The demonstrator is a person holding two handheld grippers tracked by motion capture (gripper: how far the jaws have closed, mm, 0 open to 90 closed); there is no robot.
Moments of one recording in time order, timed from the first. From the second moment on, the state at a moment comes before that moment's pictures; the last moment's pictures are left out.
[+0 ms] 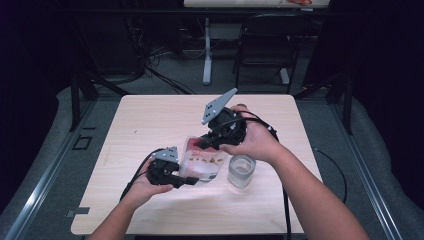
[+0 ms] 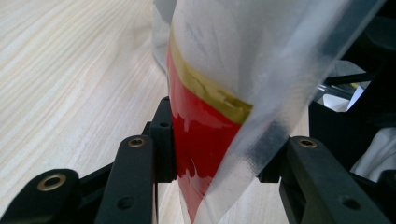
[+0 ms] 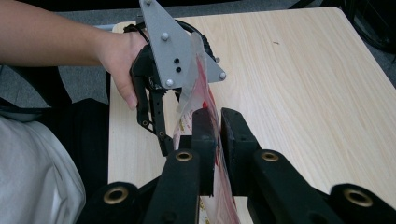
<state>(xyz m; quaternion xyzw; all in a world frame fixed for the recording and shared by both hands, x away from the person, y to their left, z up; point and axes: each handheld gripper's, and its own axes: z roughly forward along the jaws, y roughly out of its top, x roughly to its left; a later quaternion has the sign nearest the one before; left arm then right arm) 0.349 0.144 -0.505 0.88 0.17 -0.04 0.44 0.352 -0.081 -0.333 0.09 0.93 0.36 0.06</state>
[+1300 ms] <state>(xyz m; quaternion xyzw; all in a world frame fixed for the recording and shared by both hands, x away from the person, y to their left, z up) 0.352 0.157 -0.510 0.90 0.18 -0.03 0.39 0.356 -0.122 -0.370 0.14 0.91 0.39 0.06</state>
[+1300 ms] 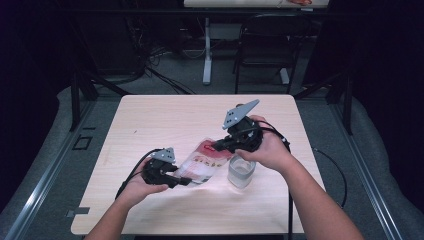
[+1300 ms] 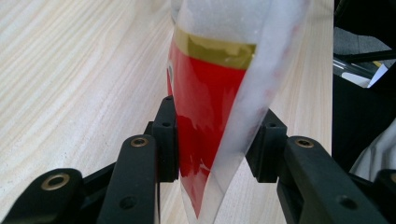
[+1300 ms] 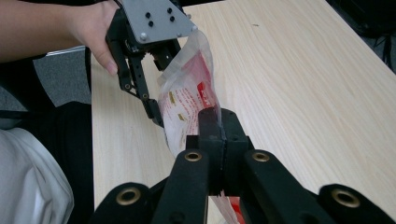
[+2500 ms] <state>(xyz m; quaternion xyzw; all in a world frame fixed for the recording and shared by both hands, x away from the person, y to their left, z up) 0.349 0.174 -0.512 0.91 0.20 -0.03 0.36 0.361 -0.138 -0.416 0.18 0.88 0.44 0.04</state>
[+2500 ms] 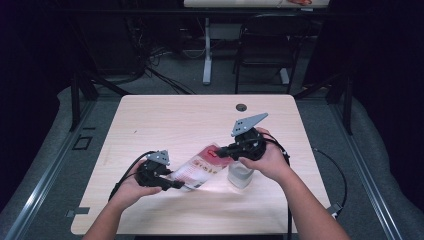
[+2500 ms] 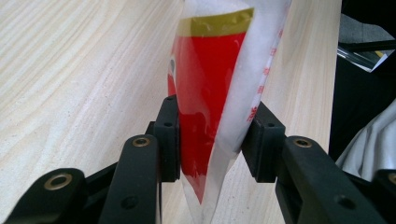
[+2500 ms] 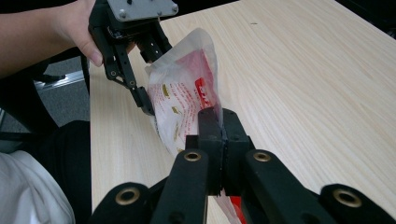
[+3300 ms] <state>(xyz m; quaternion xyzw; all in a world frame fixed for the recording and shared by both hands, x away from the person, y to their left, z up) 0.354 0.184 -0.514 0.91 0.21 -0.03 0.36 0.367 -0.133 -0.428 0.19 0.88 0.43 0.05</state>
